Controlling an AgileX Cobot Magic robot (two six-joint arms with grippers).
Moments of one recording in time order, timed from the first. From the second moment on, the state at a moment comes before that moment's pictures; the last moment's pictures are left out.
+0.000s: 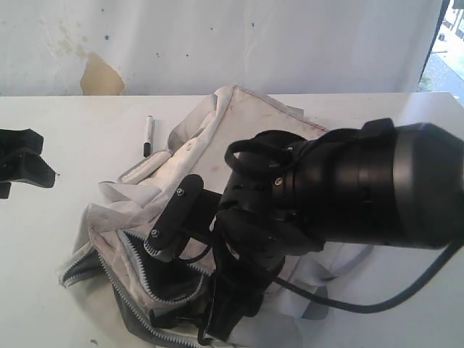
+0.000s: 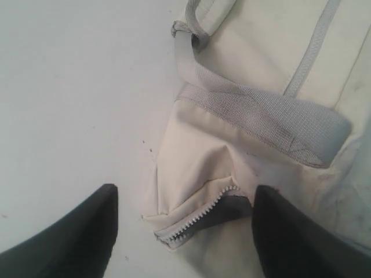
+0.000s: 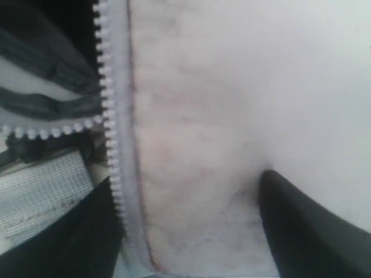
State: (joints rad) left arm -0.04 1.35 -0.92 -0.45 0.83 0.22; right arm 1.03 1.67 -1.06 -0.37 0.80 0.07
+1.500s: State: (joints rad) left arm -0.04 1.35 -0.90 -0.24 0.80 0.02; right arm 0.77 1.94 -1.48 -1.29 0.22 -0.09
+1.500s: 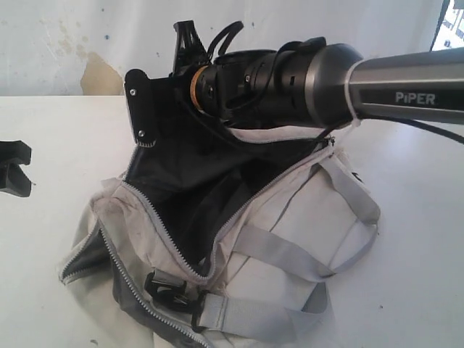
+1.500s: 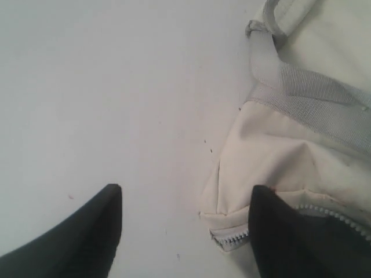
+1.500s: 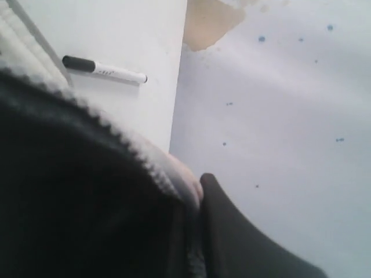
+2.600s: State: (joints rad) left arm -0.04 1.35 -0.90 -0.10 0.81 -0.08; right arm 0.77 2.04 -1.61 -1.14 0.27 0.81
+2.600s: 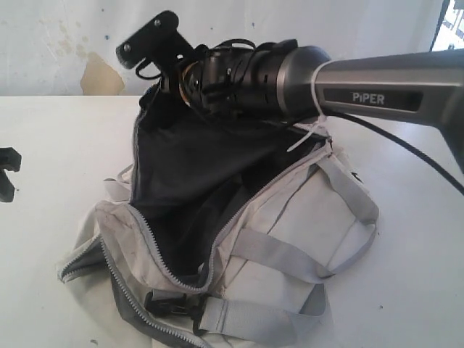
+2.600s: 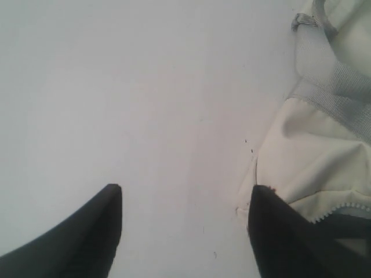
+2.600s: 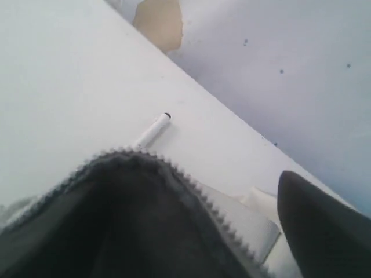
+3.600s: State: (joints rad) left arm -0.04 1.35 -0.90 -0.10 0.83 -0.09; right arm 0.75 1.97 -1.81 -0.39 0.88 0.46
